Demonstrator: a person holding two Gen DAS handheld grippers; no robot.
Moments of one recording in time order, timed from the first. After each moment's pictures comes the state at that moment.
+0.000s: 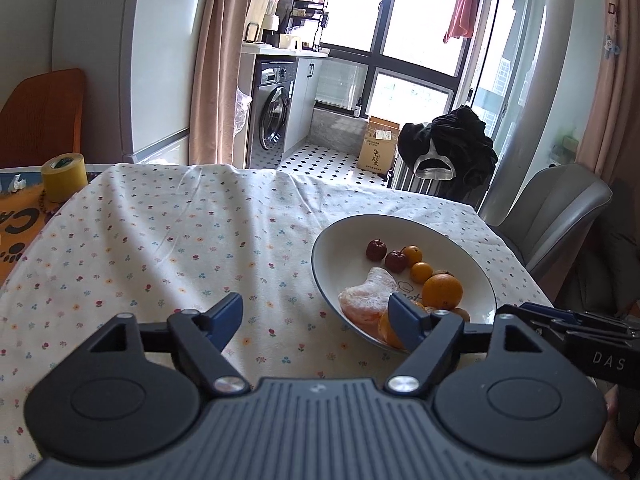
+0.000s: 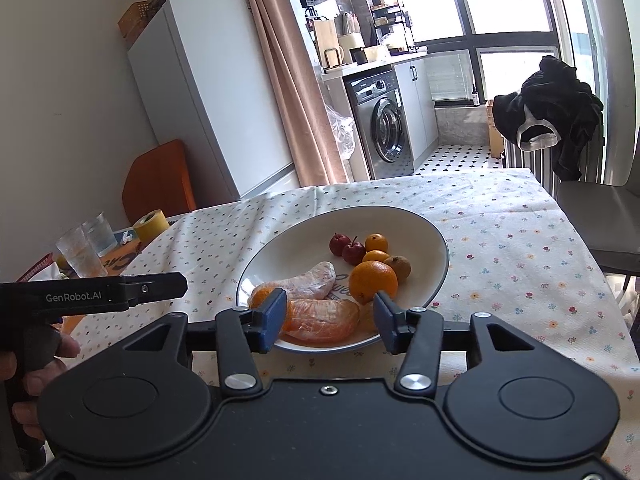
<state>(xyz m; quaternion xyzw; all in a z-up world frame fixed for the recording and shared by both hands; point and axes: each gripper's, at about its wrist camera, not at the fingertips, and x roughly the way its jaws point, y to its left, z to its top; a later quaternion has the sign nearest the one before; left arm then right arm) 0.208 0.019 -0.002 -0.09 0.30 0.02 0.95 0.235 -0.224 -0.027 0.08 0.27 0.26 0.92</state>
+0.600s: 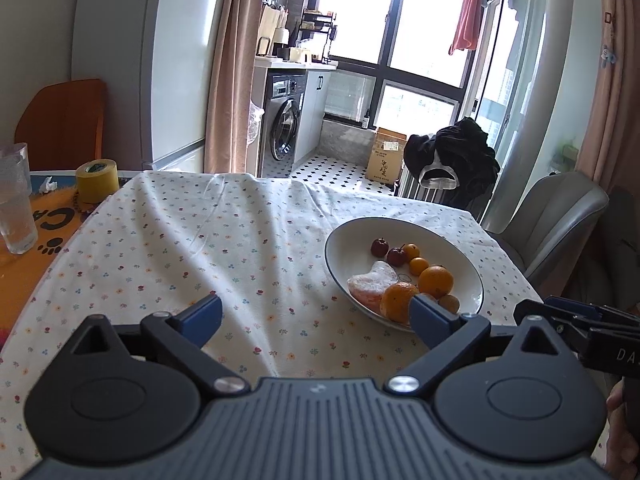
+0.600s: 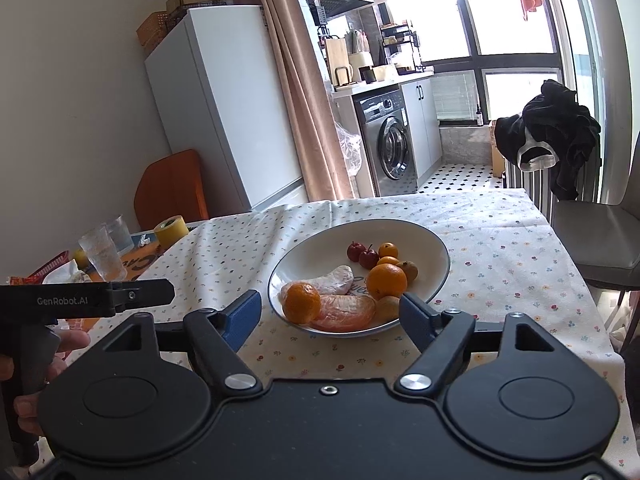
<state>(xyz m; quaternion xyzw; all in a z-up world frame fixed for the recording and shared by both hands) 0.155 0.022 0.017 -0.09 0.28 0.04 0.95 0.189 -0.230 -0.005 0.07 0.25 0.27 0.93</state>
